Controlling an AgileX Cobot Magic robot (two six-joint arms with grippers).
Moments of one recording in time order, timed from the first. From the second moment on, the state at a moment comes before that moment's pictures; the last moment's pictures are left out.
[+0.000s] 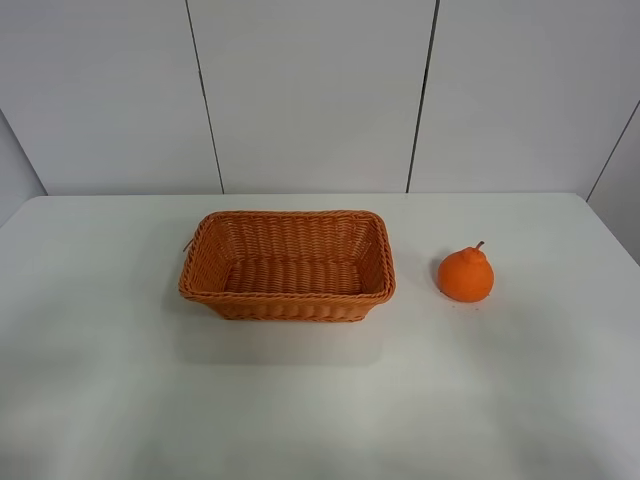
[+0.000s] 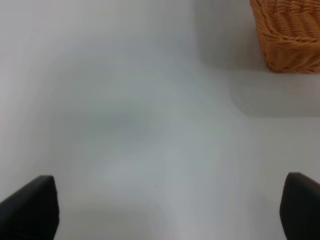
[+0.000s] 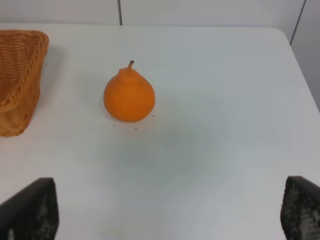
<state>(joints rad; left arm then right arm) -0.03 -0.01 -0.49 0.03 1.06 0.01 0.02 0.00 -0.50 0.00 1.02 0.03</state>
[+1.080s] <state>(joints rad) -0.03 -0.01 -0.49 0.03 1.06 0.01 0.02 1.15 -0.99 0.00 1.02 0.03</state>
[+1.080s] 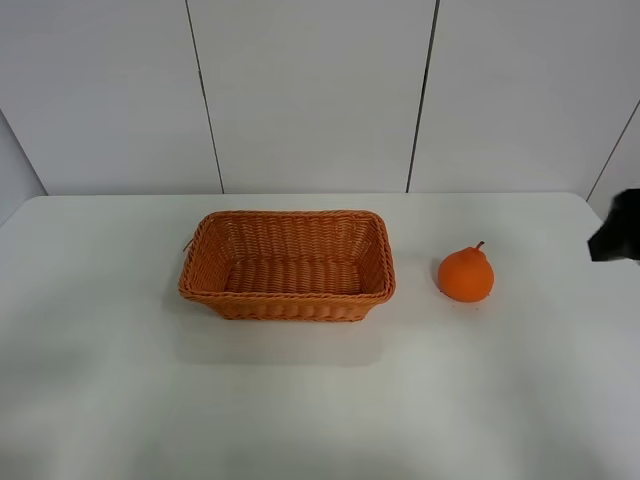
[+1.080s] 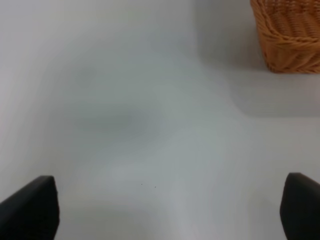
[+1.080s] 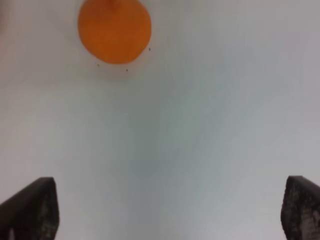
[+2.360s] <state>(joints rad) -0.03 -0.01 -0.49 0.03 1.06 0.01 0.11 2.18 -1.60 0.04 0.98 0.01</state>
